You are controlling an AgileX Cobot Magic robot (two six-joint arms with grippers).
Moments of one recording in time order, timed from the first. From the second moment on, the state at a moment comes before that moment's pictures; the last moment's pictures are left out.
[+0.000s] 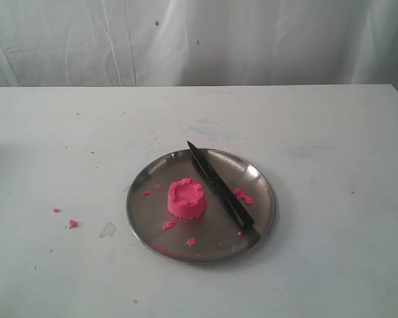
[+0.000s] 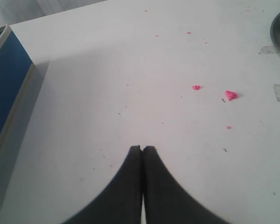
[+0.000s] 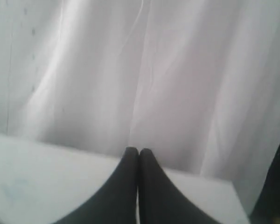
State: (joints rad) left arm 0.05 0.01 0.02 0.05 0.43 0.13; right arm -0.03 0.91 -0.50 -0.41 -0.41 0.25
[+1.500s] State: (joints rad) left arm 0.05 0.01 0.02 0.05 0.43 0.13; right arm 0.36 1.78 -1.21 0.62 0.78 -0.75
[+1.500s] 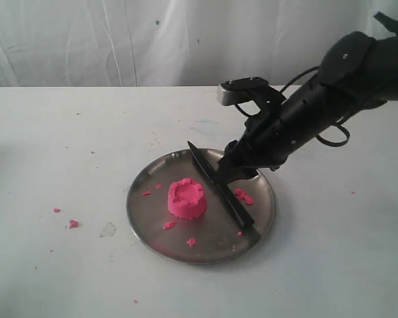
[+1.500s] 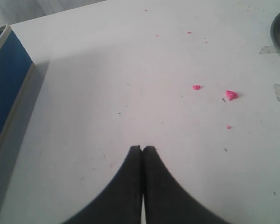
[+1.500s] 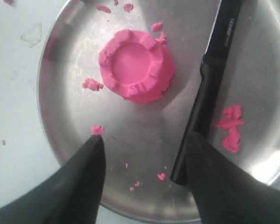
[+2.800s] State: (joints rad) left arm 0.05 0.01 0.02 0.05 0.43 0.13; right arm 0.49 1.98 -1.23 0.06 0.69 -0.21
